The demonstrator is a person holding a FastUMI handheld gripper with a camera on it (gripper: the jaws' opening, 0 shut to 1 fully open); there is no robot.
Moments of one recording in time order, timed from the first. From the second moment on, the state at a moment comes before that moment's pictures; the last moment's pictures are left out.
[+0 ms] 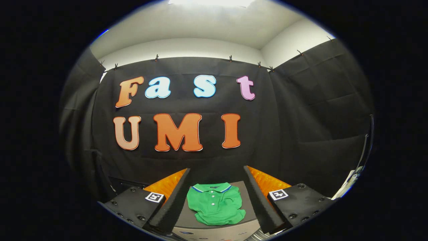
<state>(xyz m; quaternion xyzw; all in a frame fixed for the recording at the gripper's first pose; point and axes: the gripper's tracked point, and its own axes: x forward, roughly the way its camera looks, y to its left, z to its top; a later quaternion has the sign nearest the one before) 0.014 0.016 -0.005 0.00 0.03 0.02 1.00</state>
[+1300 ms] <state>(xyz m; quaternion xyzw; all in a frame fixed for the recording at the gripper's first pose) 0.154 0.033 -0.168 -0.02 0.36 0.07 0.93</state>
